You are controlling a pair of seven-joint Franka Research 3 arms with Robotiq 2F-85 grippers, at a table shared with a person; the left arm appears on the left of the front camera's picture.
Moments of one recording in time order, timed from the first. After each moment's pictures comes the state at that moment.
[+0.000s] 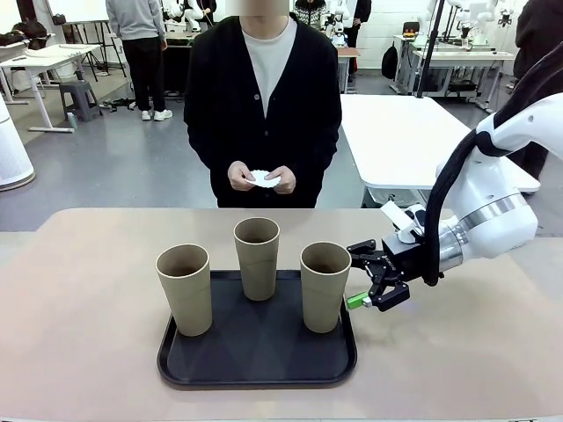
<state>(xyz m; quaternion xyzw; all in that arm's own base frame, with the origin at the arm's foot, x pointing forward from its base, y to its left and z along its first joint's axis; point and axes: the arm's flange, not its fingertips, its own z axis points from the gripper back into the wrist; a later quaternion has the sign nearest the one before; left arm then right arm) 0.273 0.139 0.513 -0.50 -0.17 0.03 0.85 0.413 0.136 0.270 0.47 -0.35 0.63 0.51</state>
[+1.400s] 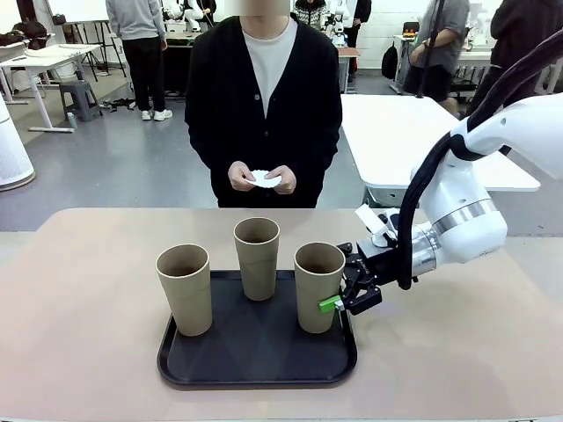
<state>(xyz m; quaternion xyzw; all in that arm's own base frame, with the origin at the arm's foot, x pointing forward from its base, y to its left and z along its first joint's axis) 0.272 0.139 0.513 -0.50 -0.17 0.03 0.85 0.408 0.181 0.263 0.48 -0.36 0.62 0.51</state>
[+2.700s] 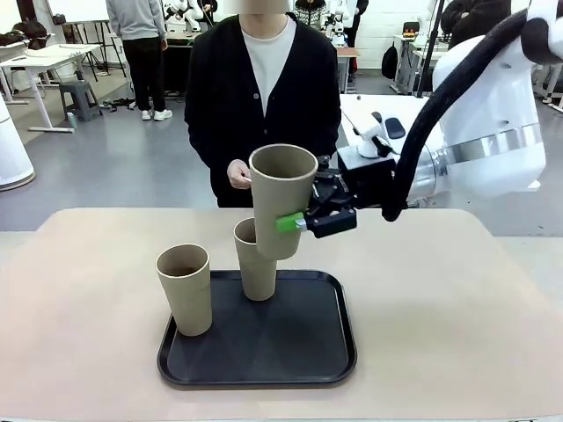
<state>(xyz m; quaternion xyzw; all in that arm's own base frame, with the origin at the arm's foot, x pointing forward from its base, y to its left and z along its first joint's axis) 0.272 0.139 0.513 -0.50 -0.17 0.03 0.85 0.365 0.247 0.454 0.44 -0.44 0.63 0.47</state>
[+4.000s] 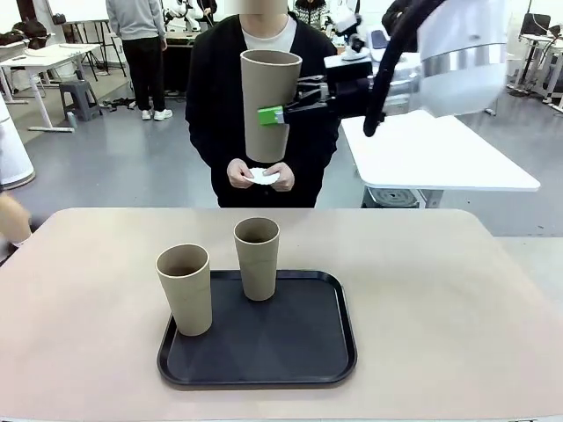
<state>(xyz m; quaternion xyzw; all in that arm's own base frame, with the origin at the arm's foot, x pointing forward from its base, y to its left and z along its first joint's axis) 0.272 0.139 0.513 -0.50 -0.17 0.03 0.85 0.480 0.269 0.544 0.44 -0.47 0.55 0.53</state>
